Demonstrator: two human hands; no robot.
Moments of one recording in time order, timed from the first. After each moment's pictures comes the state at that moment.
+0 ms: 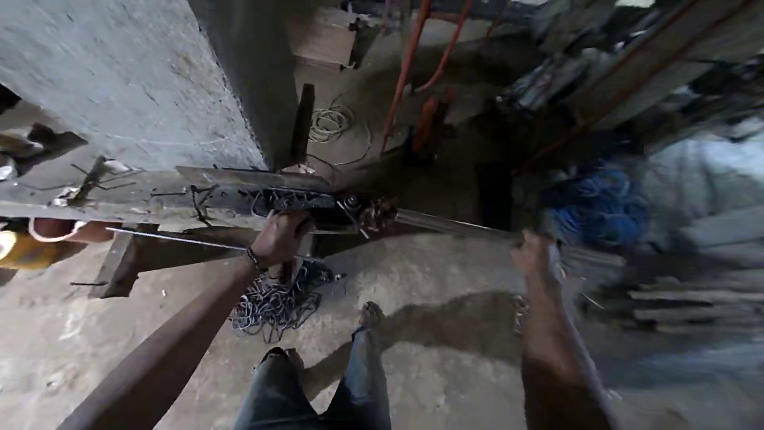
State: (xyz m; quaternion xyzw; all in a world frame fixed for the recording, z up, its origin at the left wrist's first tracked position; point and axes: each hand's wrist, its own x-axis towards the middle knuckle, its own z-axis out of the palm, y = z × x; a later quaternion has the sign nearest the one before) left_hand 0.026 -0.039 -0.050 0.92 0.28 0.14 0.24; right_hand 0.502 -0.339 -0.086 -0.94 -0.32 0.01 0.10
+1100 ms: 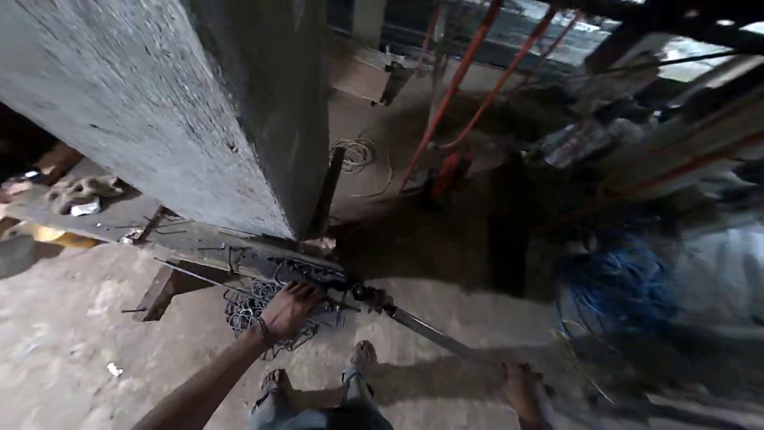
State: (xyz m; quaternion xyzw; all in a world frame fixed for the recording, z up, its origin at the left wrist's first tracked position) left_hand 0.016 -0.038 -0.039 0.95 0.27 0.10 0.14; right_hand 0.477 -0.370 -0.069 -0.92 -0.31 0.22 -0.07
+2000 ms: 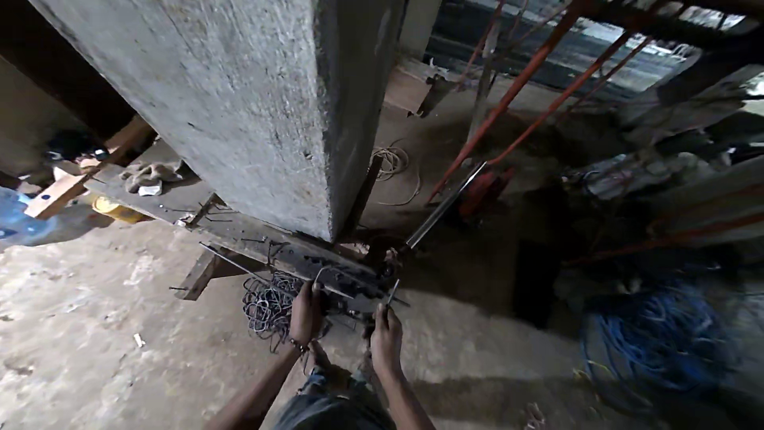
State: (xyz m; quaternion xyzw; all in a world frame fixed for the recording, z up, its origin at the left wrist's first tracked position) left_hand 0.016 -0.061 -0.042 0.53 0.62 0.30 0.49; right_hand 0.172 -0.143 -0.010 -0.72 -0.22 0.45 0.48
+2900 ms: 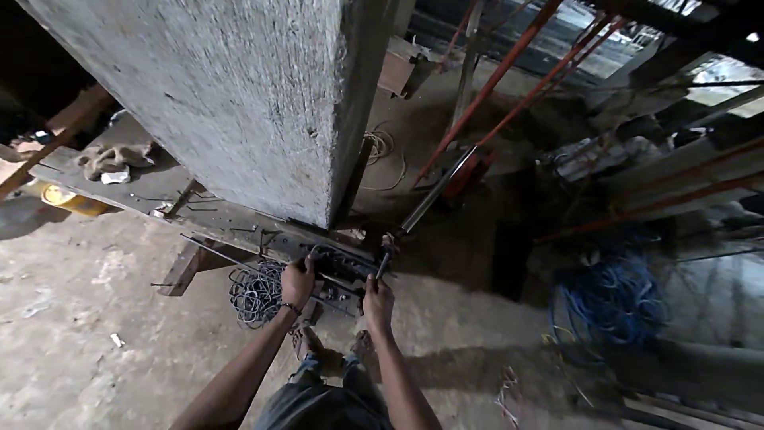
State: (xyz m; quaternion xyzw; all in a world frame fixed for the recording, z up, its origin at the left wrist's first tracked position) left_hand 0.007 -0.010 -0.050 0.52 0.71 0.17 0.44; right_hand 0.168 -0.100 -0.034 -0.83 -0.23 0.38 0.34
